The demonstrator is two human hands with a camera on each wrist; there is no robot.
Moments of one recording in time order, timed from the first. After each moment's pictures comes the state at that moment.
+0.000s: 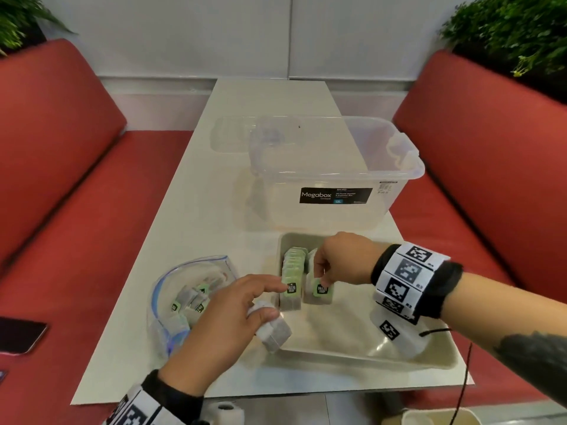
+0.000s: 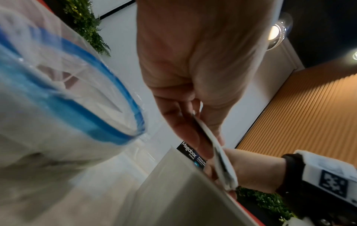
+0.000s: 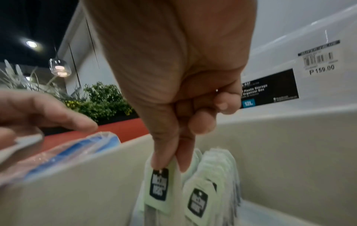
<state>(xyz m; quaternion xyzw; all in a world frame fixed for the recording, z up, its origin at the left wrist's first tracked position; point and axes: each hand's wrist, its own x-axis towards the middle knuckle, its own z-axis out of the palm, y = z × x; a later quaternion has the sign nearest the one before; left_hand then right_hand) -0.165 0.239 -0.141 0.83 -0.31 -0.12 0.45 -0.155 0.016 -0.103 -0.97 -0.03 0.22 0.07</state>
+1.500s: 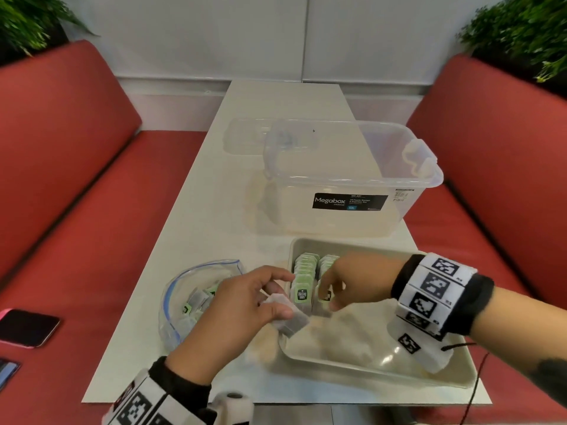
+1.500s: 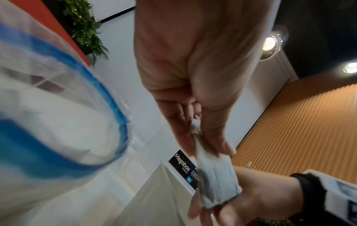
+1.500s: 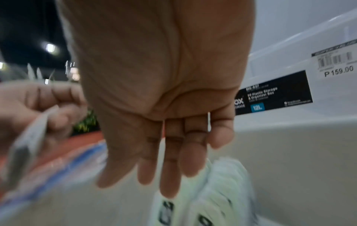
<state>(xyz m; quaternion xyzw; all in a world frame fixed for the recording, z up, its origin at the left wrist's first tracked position) -0.153 0.238 -0.127 0.80 -0.23 -0.17 0.52 -0.159 0.018 -0.101 -0.94 -0.11 0.31 0.10</state>
